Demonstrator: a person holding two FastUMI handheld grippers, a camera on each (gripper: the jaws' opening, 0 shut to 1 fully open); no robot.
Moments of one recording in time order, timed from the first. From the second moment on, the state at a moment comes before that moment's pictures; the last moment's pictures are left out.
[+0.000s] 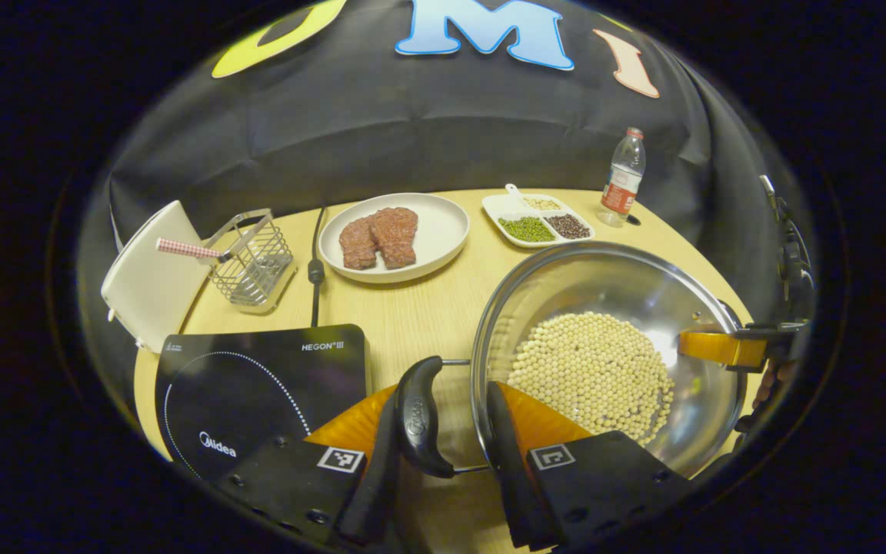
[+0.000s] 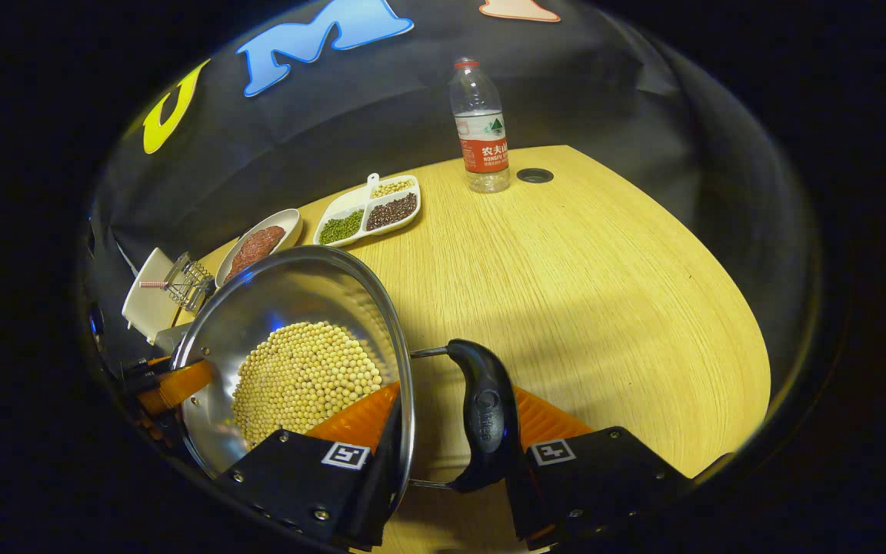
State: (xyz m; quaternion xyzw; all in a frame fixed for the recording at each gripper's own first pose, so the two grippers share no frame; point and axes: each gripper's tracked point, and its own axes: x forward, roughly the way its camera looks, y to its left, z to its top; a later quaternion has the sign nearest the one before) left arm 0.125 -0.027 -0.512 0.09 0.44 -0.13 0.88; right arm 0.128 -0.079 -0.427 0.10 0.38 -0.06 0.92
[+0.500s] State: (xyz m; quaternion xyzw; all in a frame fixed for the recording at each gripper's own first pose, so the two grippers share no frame) left arm 0.121 -0.028 -0.499 0.09 0.45 -0.12 0.88; right arm 0.124 -0.077 -0.413 0.09 0.39 -0.06 0.92
